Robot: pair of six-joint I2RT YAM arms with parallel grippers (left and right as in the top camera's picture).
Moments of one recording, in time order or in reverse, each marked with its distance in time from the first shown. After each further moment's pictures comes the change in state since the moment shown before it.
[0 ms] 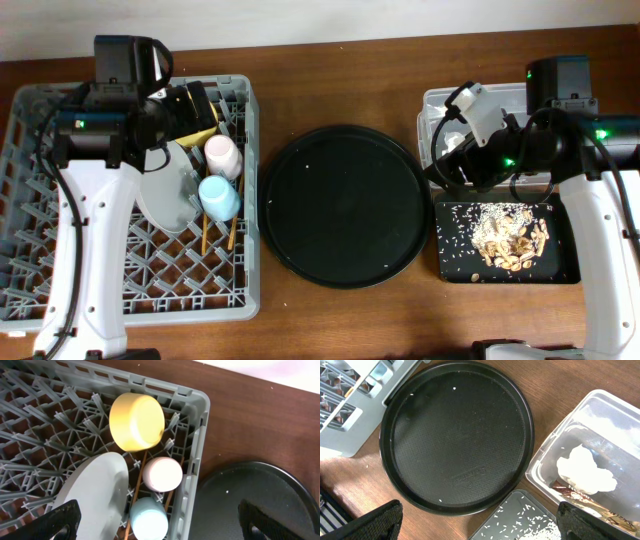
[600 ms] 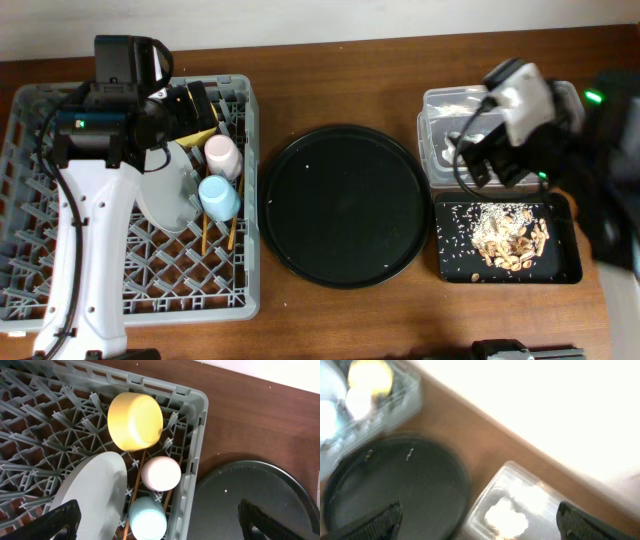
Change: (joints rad) left arm 0.000 0.000 0.000 -0.001 0.008 0.000; right arm 0.009 -0.282 -0.003 0.346 0.080 0.023
